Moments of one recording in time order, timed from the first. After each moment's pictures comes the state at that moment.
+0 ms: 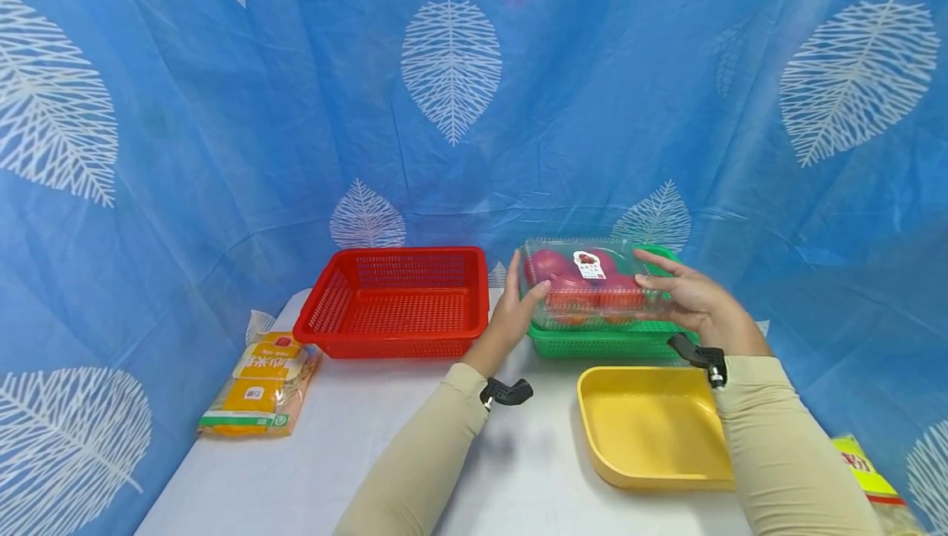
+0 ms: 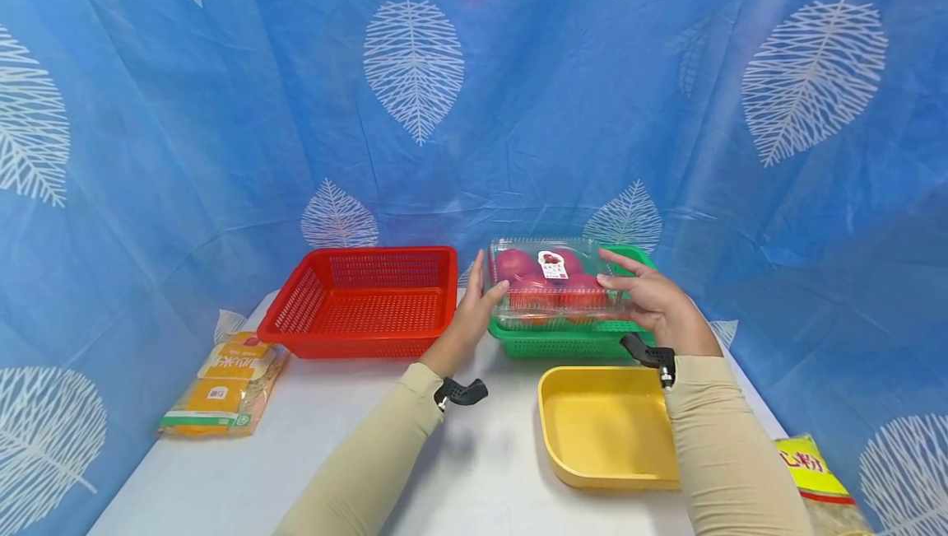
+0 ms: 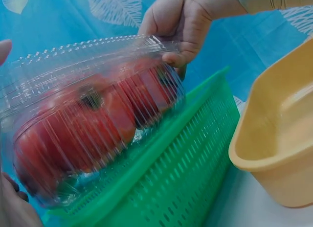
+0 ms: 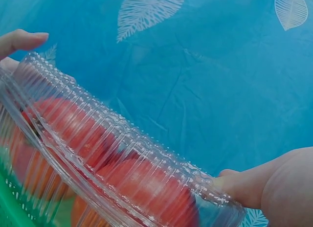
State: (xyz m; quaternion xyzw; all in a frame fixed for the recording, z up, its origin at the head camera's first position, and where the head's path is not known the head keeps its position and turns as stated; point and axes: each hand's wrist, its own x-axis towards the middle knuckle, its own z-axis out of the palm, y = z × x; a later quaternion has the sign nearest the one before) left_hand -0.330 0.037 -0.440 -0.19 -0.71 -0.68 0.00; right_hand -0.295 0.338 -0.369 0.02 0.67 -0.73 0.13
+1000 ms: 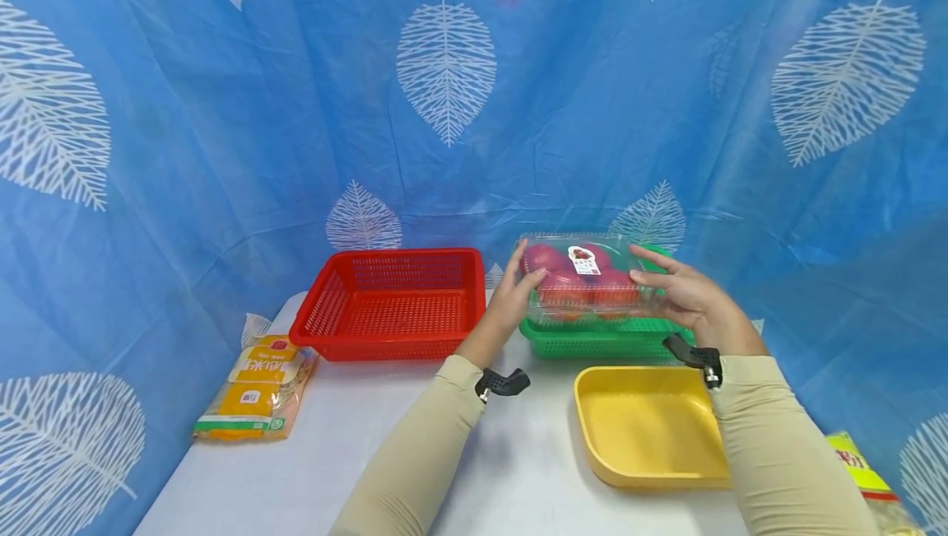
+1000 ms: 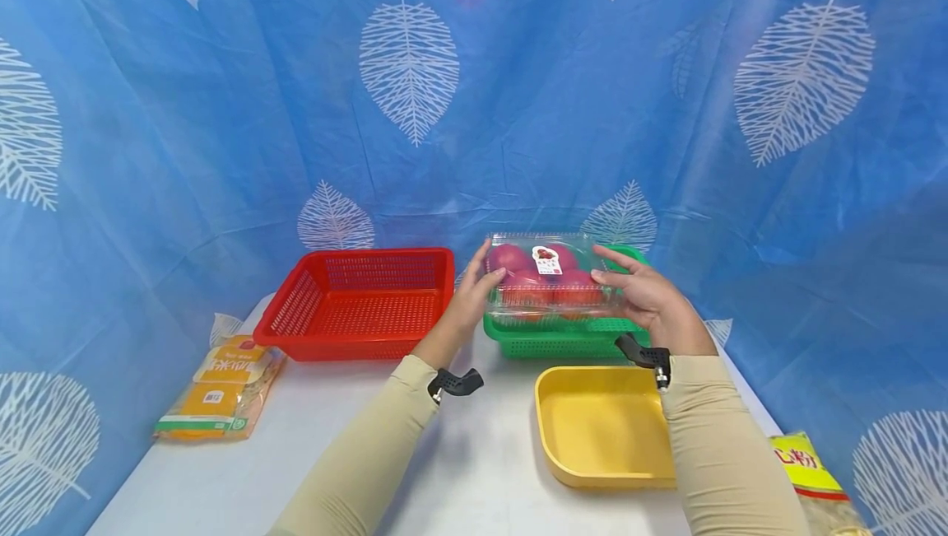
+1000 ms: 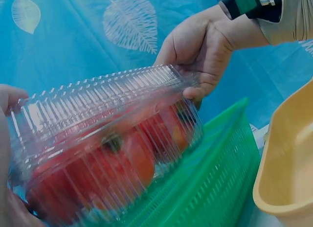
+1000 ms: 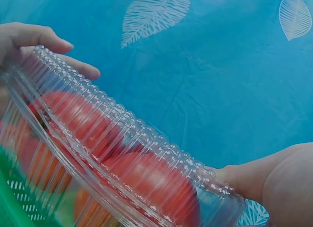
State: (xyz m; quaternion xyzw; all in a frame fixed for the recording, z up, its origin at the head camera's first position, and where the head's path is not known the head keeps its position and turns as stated) left_hand -0.333 0.040 -0.413 -0.20 -0.67 -0.71 -0.01; right_hand -0.288 0.333 -0.361 0.00 0.68 -0.73 0.12
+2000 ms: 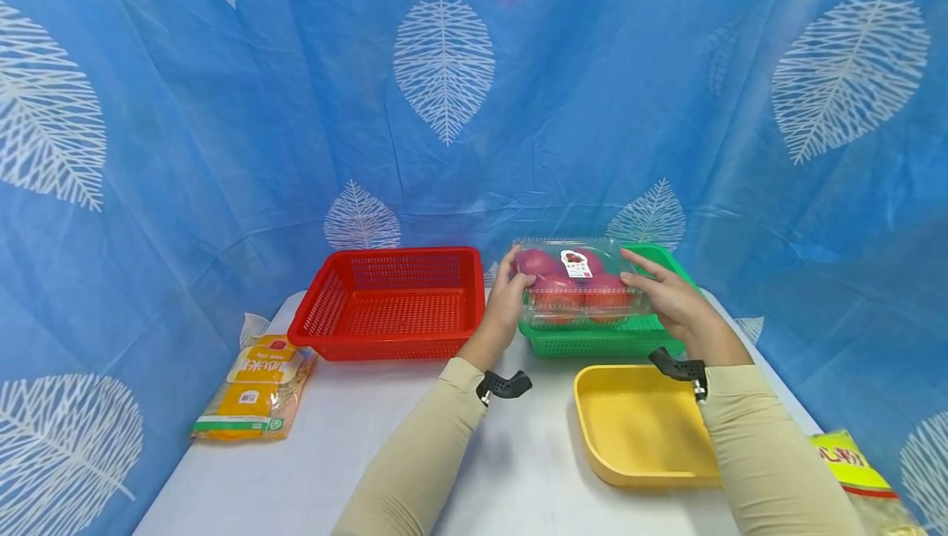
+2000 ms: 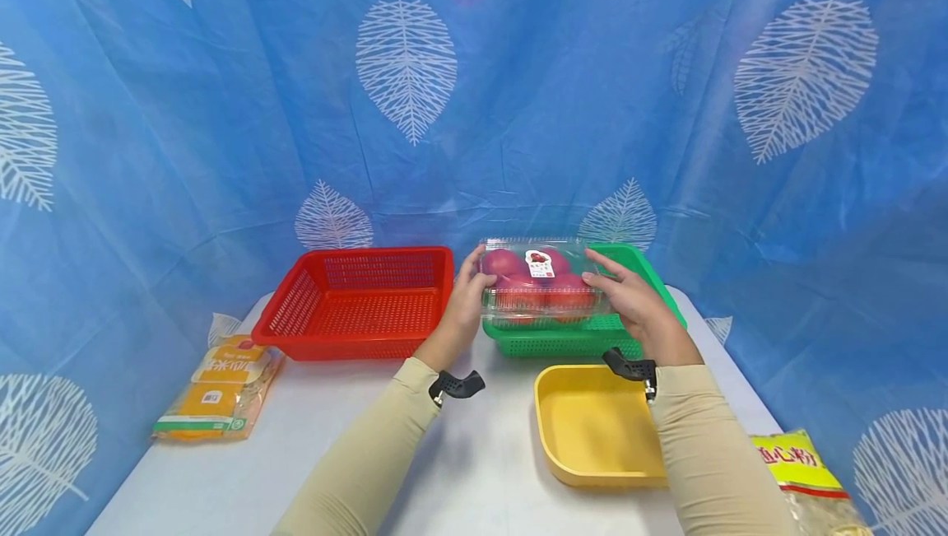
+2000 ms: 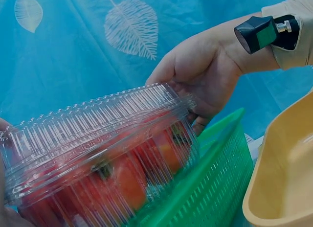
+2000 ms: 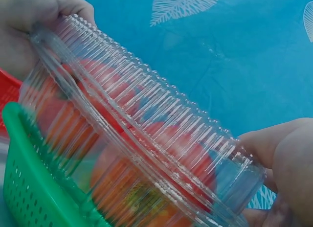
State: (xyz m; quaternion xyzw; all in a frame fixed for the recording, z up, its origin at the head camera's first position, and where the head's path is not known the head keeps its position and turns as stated) left_hand -0.333 0.045 -0.416 -0.15 -0.63 -0.76 0.02; right_hand -0.294 0.322 -0.386 -0.01 0.78 -0.63 0.06
